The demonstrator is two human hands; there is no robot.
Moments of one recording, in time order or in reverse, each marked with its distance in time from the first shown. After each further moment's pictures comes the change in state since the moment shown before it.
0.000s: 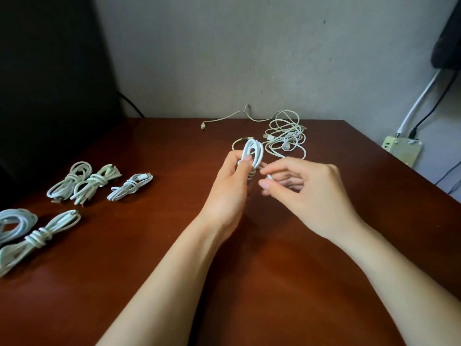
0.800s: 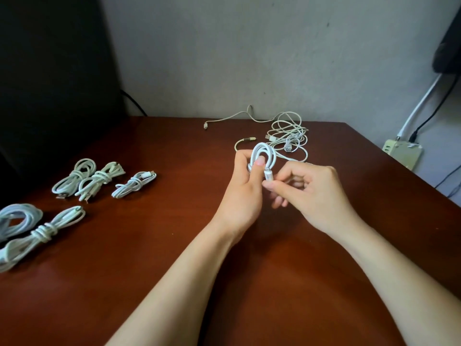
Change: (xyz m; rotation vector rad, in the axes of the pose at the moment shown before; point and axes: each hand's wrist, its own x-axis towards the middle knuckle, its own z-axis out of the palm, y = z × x) left_hand 0.002 -0.013 0.005 0.162 -0.013 0.130; right_hand 0.003 0.008 0.002 0.191 -0.070 0.078
